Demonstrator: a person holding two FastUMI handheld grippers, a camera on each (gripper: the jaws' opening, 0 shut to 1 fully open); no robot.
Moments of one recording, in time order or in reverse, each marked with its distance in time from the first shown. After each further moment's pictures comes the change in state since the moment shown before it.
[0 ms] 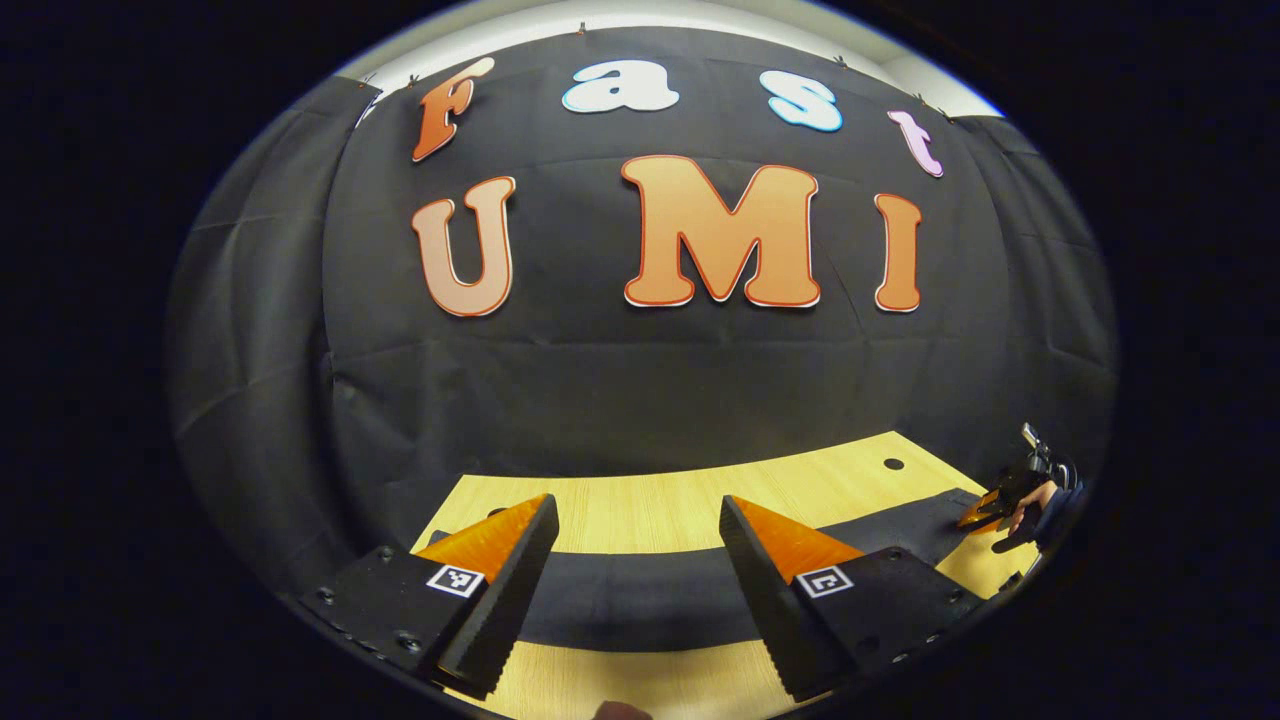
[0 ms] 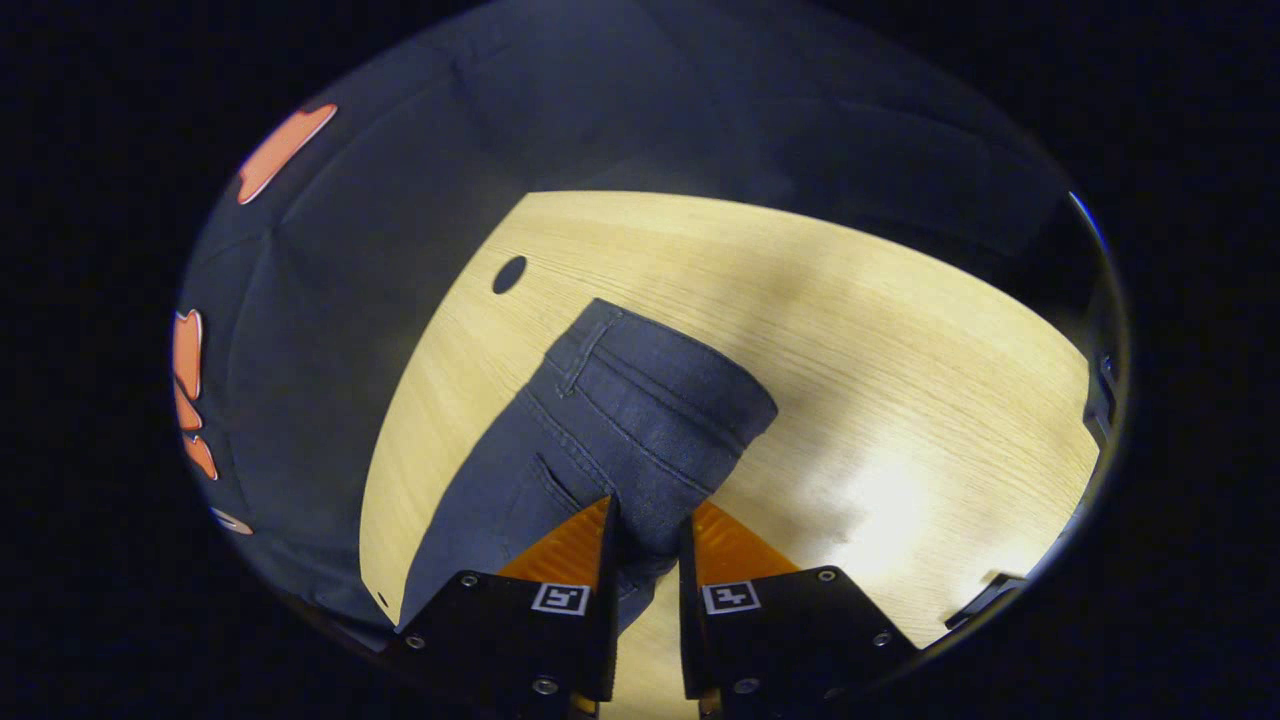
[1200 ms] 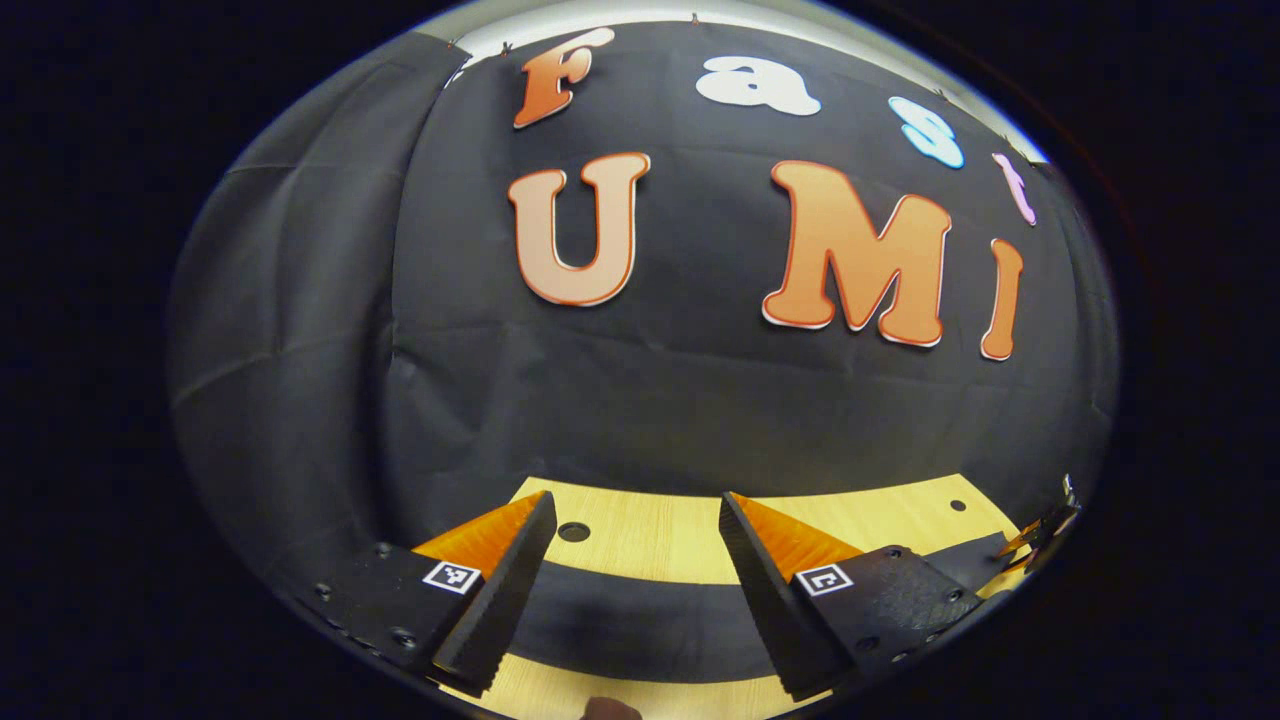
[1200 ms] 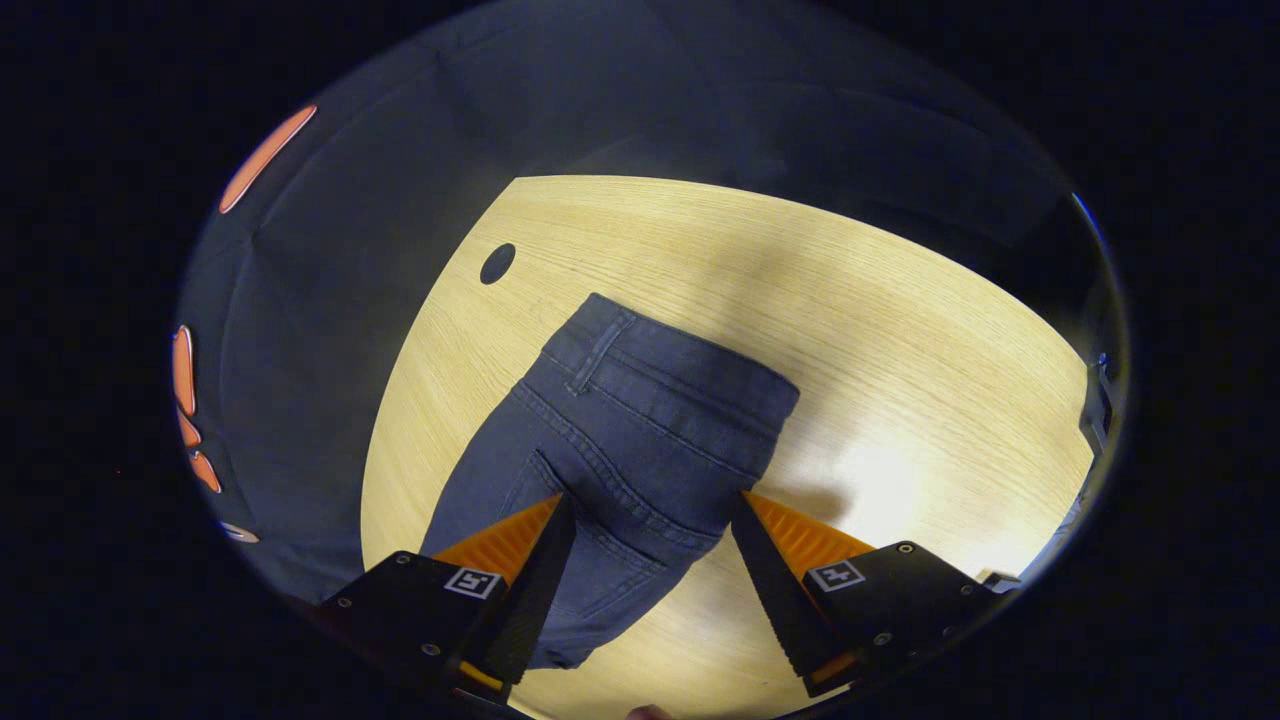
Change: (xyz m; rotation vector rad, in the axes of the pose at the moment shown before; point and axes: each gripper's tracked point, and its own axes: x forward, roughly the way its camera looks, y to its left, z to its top) left arm 0.039 0.150 0.028 -0.109 -0.057 0.171; right arm 0.015 -0.013 -0.005 0.012 0.118 -0.069
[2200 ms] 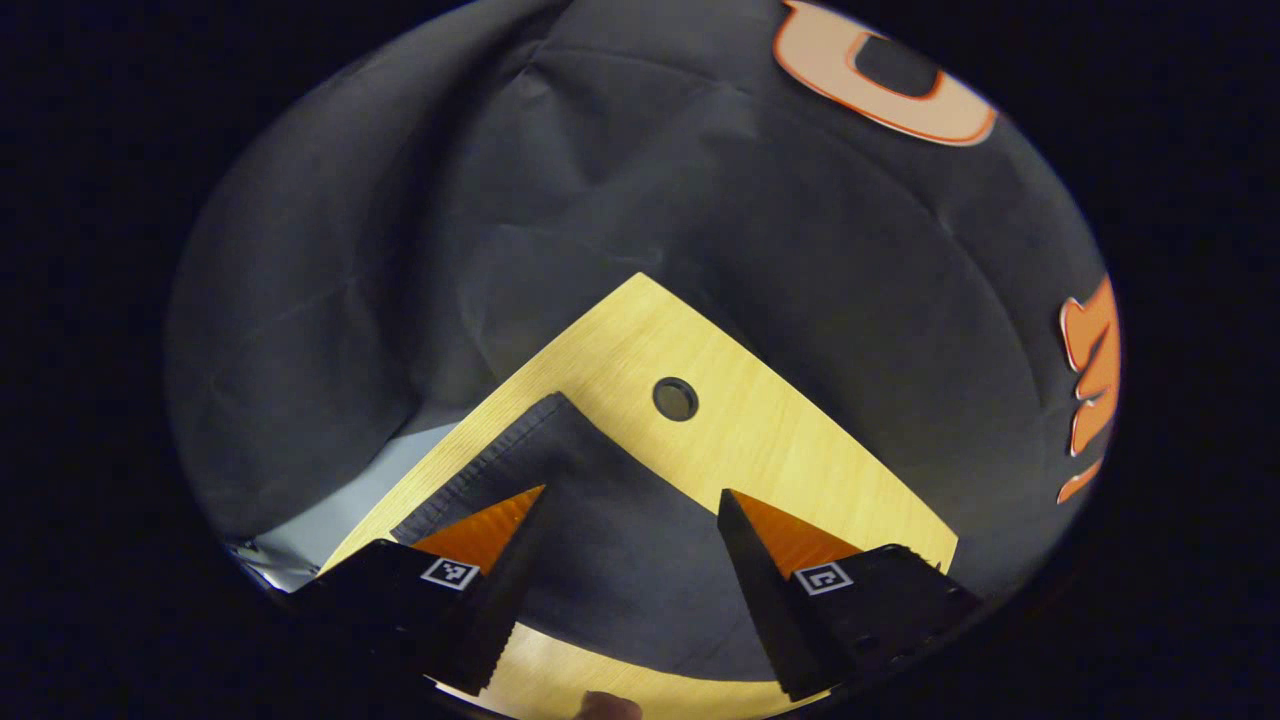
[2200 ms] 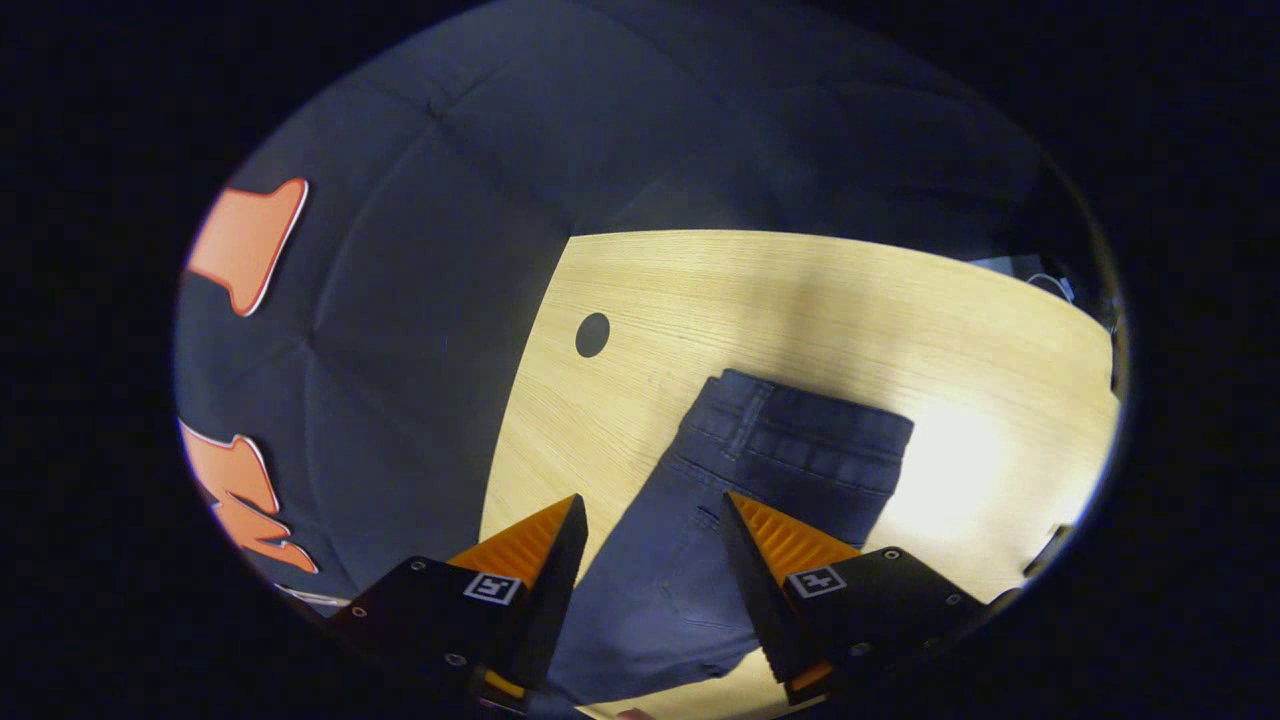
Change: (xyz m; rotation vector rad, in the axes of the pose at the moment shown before) left arm 0.122 0.099 -0.146 -0.476 0.677 0.155; right arm -0.045 0.075 0.052 0.169 -0.069 0.161
